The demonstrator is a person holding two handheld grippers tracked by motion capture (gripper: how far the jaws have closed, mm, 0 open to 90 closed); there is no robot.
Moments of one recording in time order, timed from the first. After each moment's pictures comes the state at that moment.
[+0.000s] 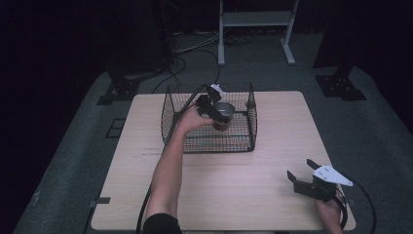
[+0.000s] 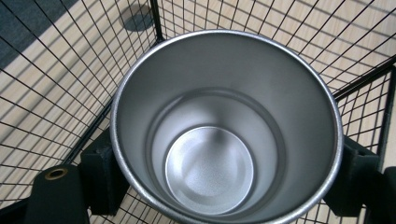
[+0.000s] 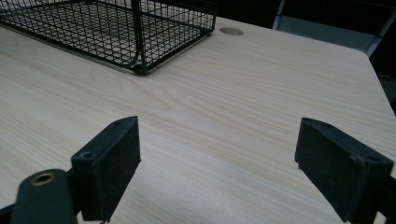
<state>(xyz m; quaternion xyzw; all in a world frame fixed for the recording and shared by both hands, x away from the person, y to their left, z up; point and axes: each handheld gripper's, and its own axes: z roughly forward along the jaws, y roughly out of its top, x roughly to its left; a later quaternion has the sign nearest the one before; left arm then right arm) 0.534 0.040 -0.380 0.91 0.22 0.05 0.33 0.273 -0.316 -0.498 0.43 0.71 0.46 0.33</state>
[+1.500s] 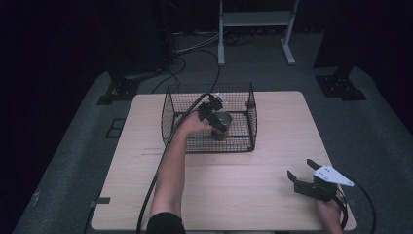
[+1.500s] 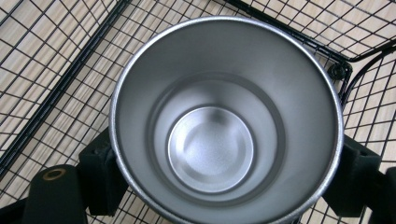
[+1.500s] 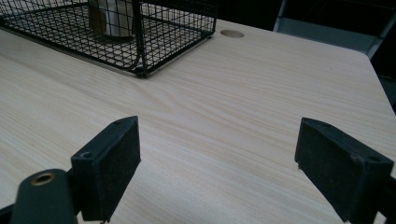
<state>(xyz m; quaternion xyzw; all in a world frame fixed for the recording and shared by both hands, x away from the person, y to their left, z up) 0.543 0.035 -0.415 0.94 0.23 0.02 0.24 0.273 -0.318 -0.498 0.43 0.71 0.46 0.33</state>
